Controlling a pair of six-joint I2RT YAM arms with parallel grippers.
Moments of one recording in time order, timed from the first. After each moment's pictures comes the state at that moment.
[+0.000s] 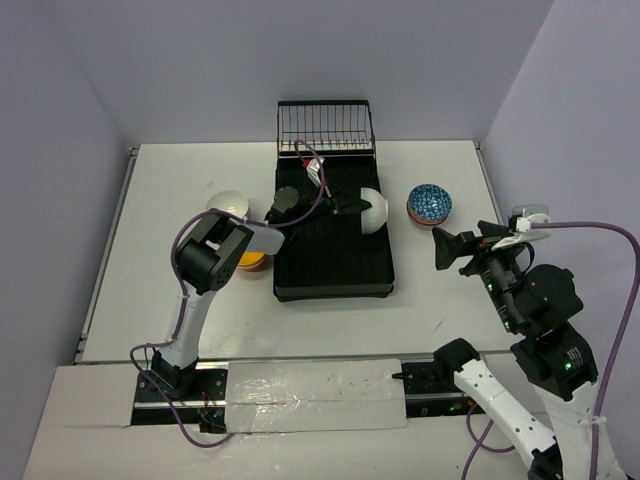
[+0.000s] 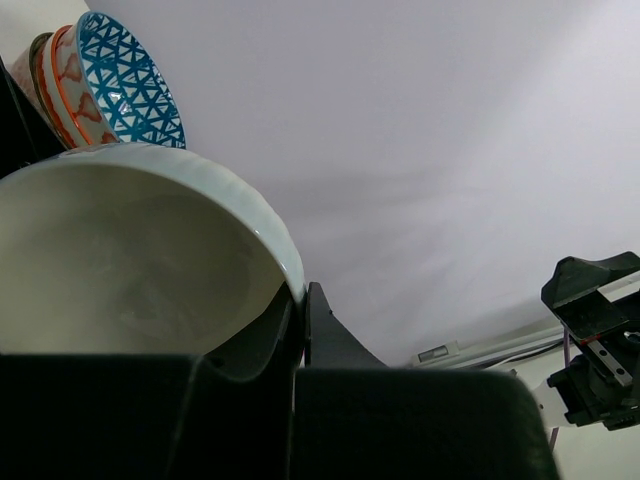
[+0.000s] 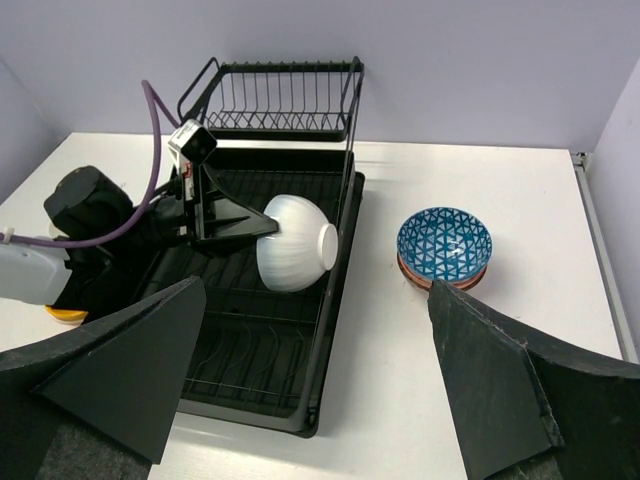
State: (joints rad) left arm -0.64 2.24 1.28 1.21 0.63 -1.38; right arm 0.44 0.43 1.06 -0.64 0.24 0.12
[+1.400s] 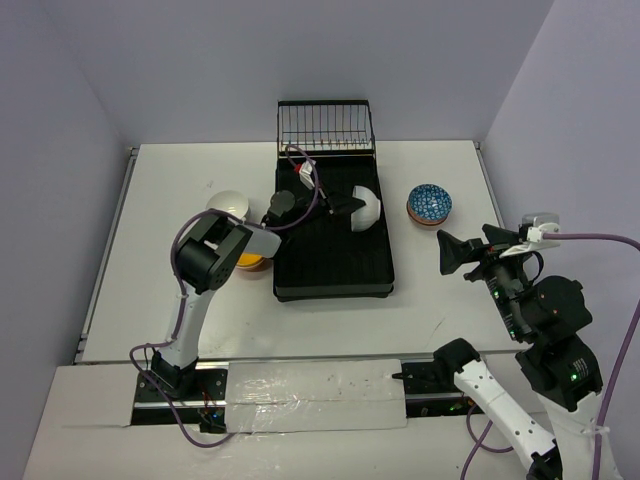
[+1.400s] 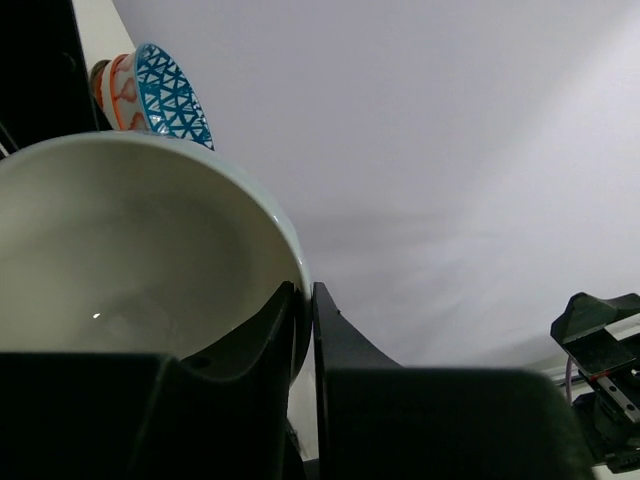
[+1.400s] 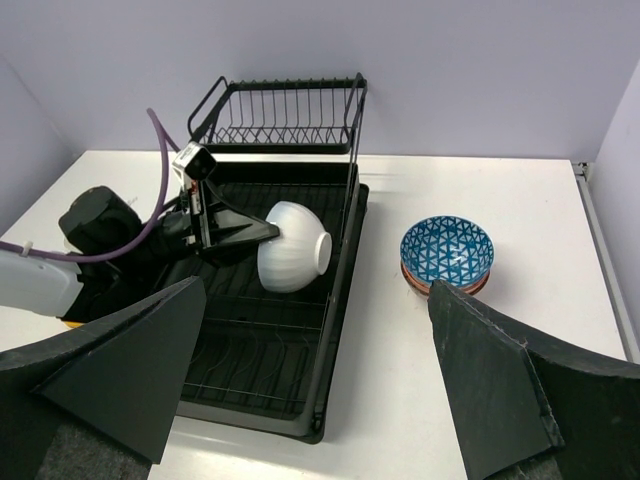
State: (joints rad) left arm -0.63 2.24 1.22 1.23 0.56 -1.39; right arm 0.44 0.39 1.05 -0.64 0.24 0.13
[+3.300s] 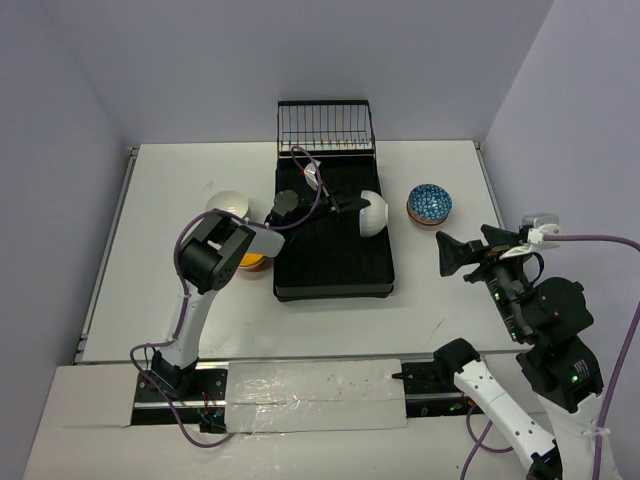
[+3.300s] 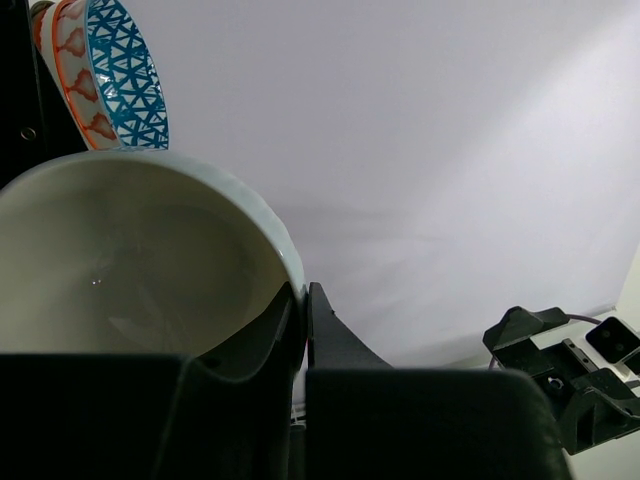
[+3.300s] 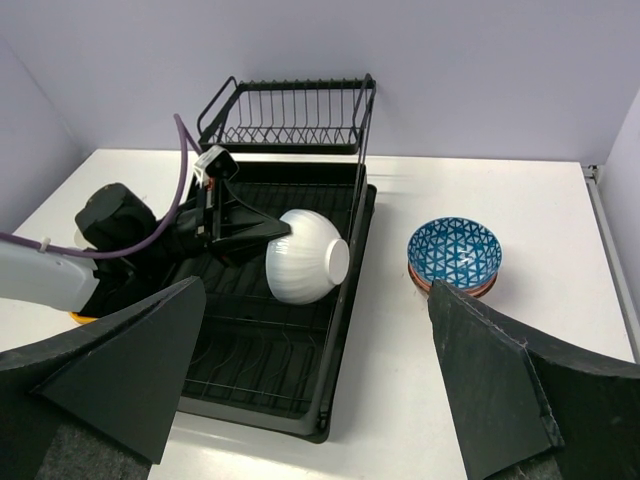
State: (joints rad) left arm -0.64 2.26 1.26 1.24 0.58 -1.58; right arm 0.44 0.38 1.05 -0.64 0.22 0.14
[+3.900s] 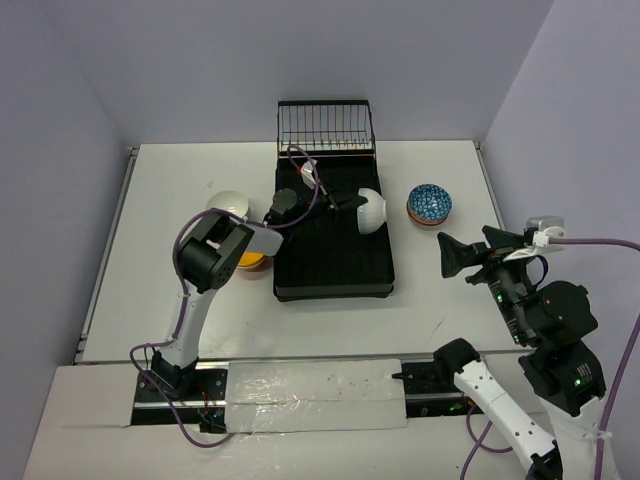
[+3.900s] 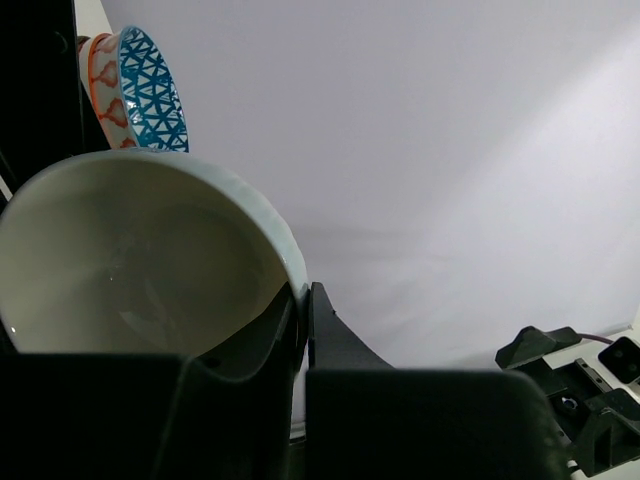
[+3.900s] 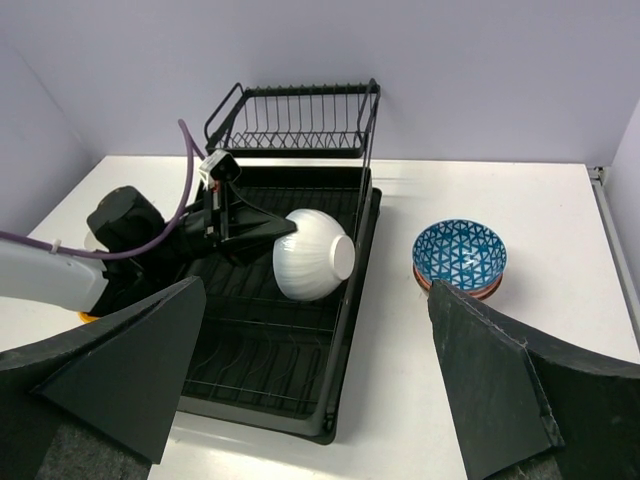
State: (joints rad) left arm -0.63 2.26 1.26 1.21 0.55 -1.54; right arm 0.44 0.37 1.06 -0.64 0.22 0.15
